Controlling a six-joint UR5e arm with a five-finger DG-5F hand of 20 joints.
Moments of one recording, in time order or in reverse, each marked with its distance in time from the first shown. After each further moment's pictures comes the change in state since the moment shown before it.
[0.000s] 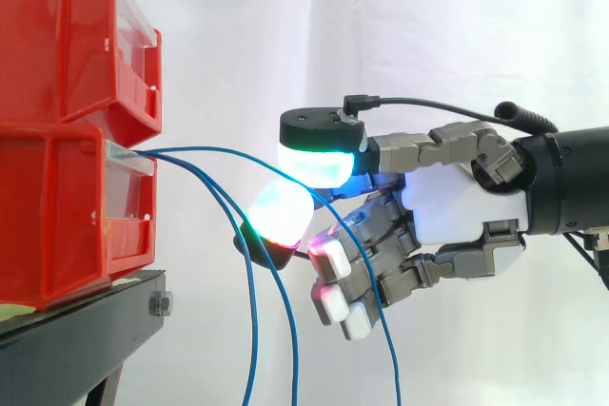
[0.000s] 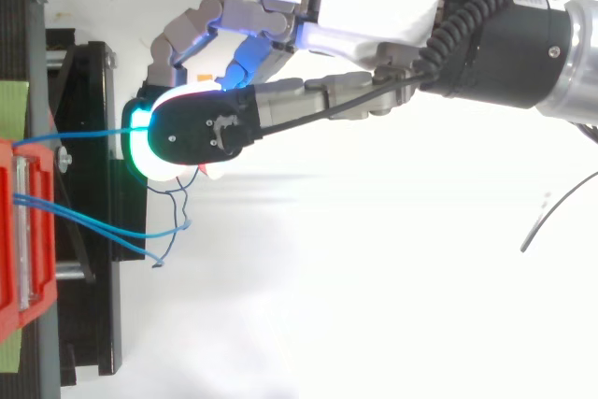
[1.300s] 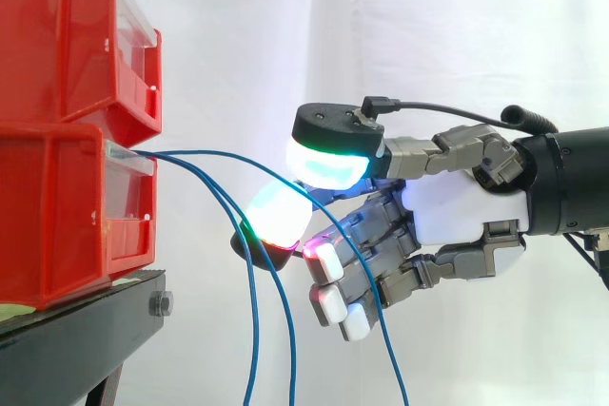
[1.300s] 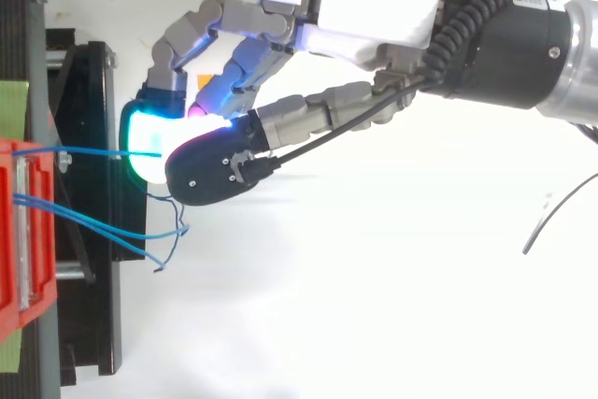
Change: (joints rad) arm 0.000 0.000 0.000 0.000 -0.003 0.002
